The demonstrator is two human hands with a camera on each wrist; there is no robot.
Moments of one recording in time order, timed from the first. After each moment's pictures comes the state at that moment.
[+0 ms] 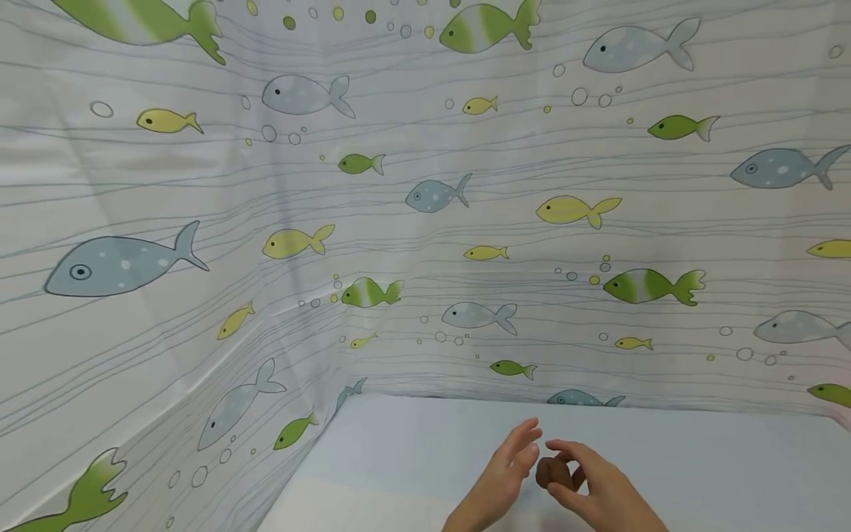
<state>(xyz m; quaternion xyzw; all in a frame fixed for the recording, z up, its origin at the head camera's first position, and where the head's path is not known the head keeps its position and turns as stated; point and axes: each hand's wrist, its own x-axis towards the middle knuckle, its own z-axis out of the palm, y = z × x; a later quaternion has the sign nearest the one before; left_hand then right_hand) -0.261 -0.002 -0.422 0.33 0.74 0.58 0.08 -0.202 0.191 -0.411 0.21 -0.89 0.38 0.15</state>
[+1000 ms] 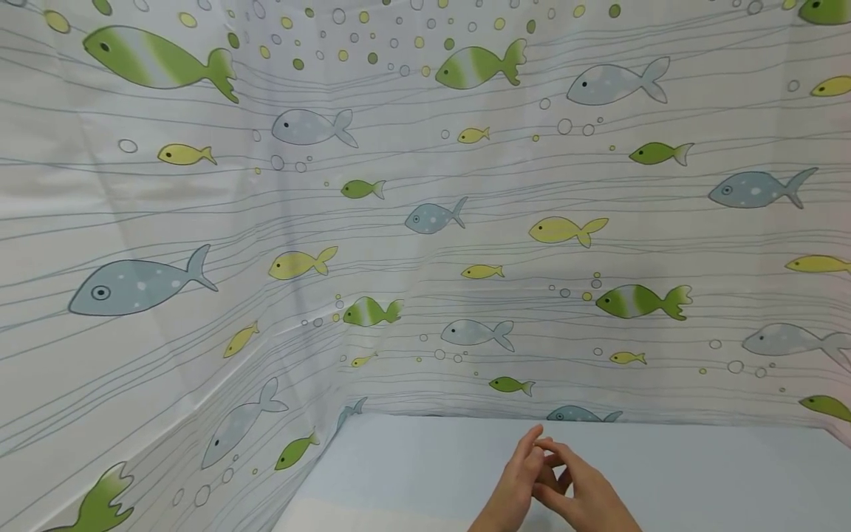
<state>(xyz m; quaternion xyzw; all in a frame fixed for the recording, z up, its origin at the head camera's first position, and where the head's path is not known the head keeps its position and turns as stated) -0.250 0.013 -0.413 0.32 0.70 0.63 0.09 -0.205 0.170 -0.410 0.19 -0.87 0.42 0.18</state>
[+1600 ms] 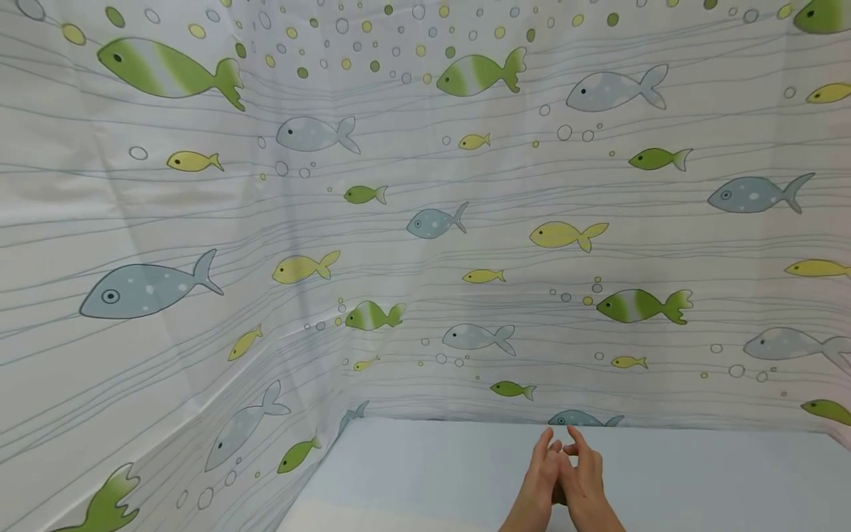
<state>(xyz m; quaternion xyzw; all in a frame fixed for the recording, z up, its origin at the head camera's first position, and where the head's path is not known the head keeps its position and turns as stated) -0.234 0.043 -0.410 0.30 0.67 0.67 0.09 -0.220 0.156 -0.432 0.08 -0.84 0.45 0.30</state>
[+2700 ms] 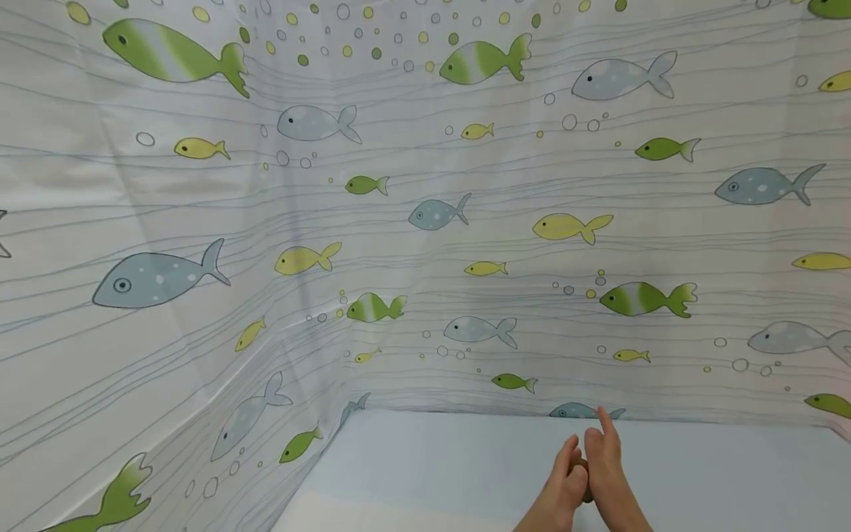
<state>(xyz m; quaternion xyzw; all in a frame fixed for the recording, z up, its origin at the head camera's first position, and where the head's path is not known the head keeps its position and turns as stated) -0.226 0.049 -0.418 0.36 0.70 0.61 0.13 -0.226 0.183 -0.407 0.02 -0.77 0.62 0.17</state>
